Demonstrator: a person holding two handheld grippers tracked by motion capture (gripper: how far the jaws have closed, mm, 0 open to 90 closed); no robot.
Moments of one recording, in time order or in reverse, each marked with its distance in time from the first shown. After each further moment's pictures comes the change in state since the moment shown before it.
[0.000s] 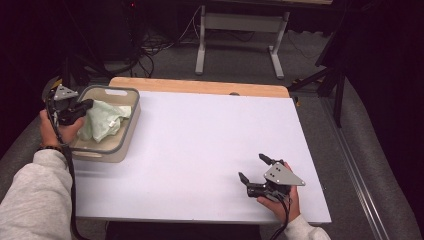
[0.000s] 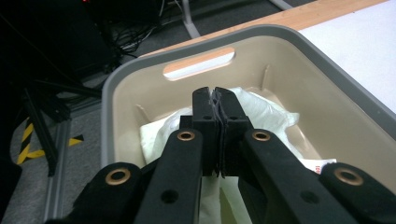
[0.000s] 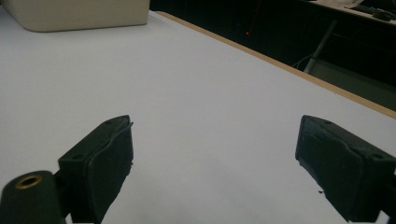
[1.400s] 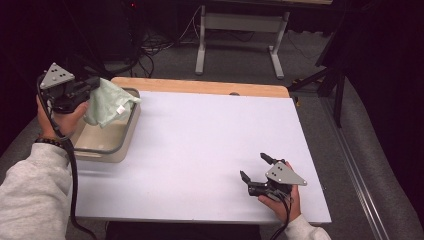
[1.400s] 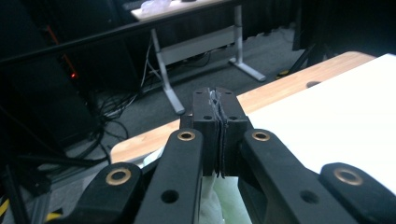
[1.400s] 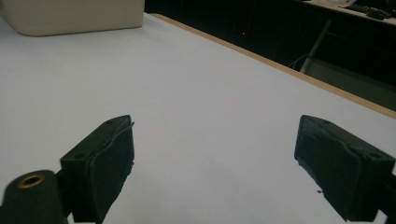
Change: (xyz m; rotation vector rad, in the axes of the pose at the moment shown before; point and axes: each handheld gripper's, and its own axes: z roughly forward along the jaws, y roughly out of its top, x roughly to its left) left arm -0.050 0.070 -0.064 -0.254 -0.101 0.061; right arm -0.003 0.000 -0.001 -0.007 -0.015 0.015
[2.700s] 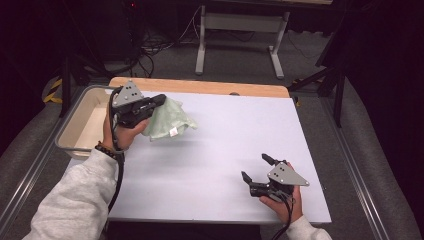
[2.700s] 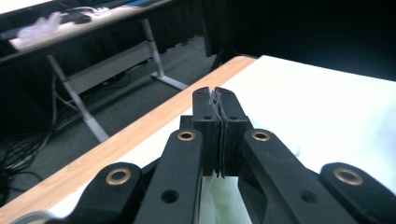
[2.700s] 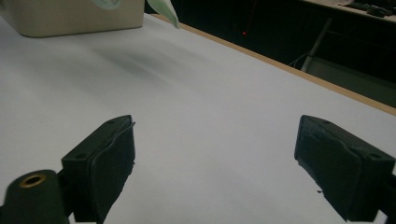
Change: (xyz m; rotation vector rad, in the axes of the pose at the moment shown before) left arm -0.129 0.011 0.054 -0.038 -0.327 0.130; right arm -0.002 -0.002 -0.004 0.000 0.005 0.011
